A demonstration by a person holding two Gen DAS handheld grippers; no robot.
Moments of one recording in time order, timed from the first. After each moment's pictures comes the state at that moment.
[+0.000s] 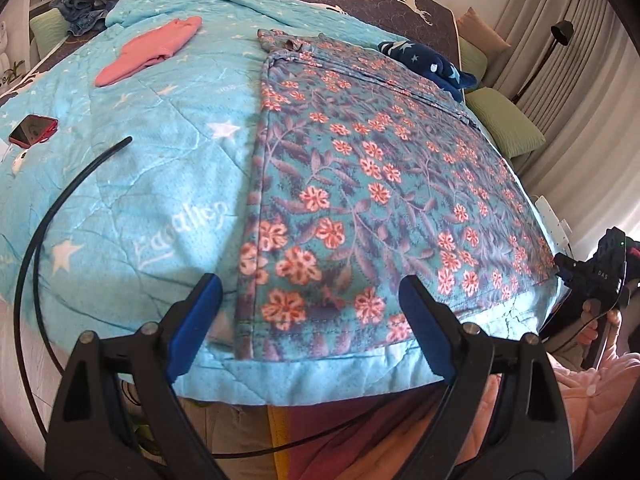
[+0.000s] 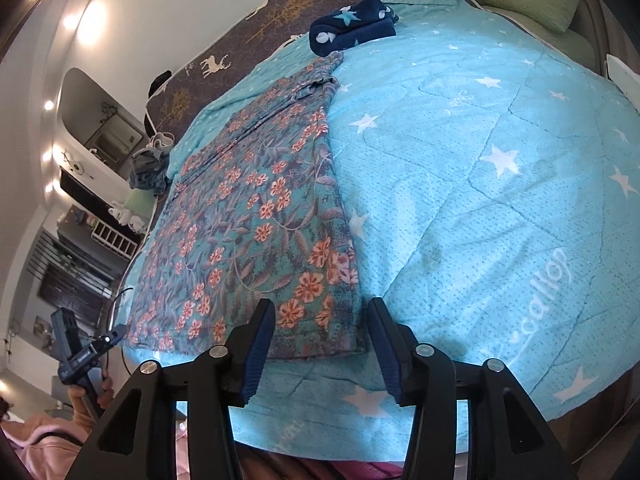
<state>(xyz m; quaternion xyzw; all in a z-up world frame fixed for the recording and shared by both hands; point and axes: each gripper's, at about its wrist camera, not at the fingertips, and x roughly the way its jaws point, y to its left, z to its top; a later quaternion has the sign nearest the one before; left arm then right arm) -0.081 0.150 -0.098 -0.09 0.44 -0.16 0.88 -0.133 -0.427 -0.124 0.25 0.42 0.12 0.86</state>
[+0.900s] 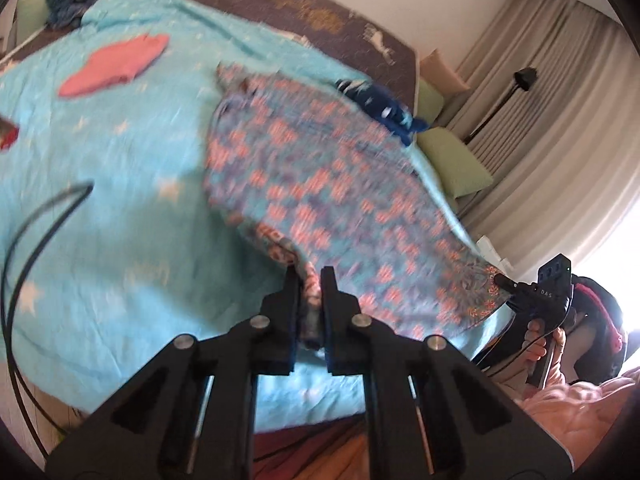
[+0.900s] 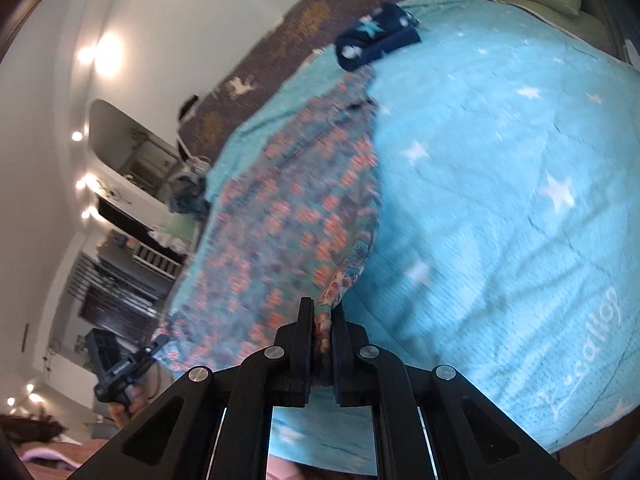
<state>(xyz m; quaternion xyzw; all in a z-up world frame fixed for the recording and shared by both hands) -0.066 0.153 -0.050 -0.17 0.38 -0.25 0.87 -0.110 -0.431 -0.093 0.32 0.36 0.19 0.85</state>
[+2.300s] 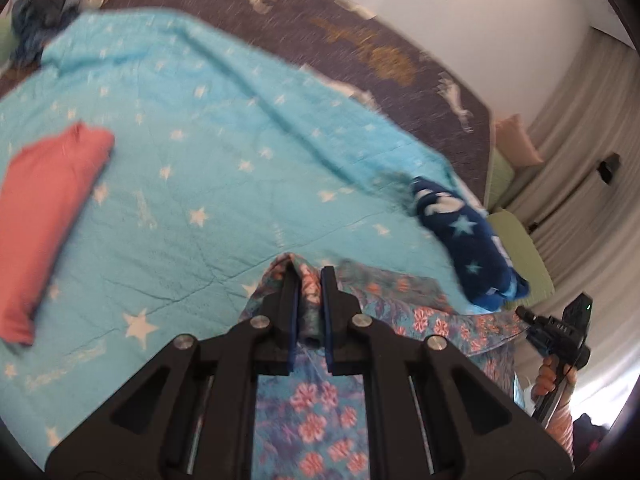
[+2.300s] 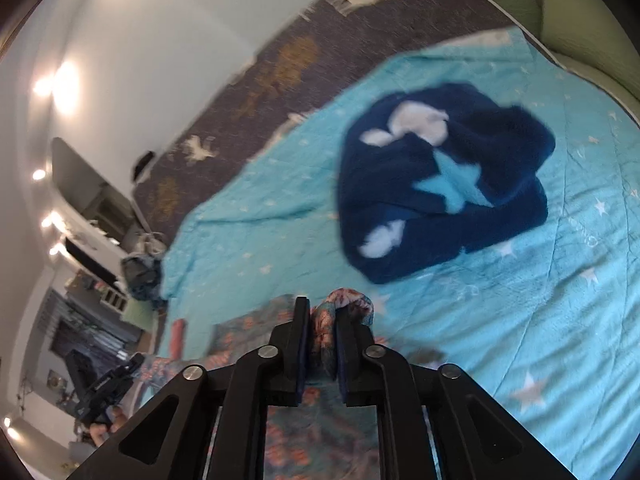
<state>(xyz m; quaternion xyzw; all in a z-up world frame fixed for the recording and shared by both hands) 0.379 0.122 -0.034 -0.21 0.39 -0.15 0.88 0.345 -0.460 -0.059 0.30 0.38 0.08 0.87</state>
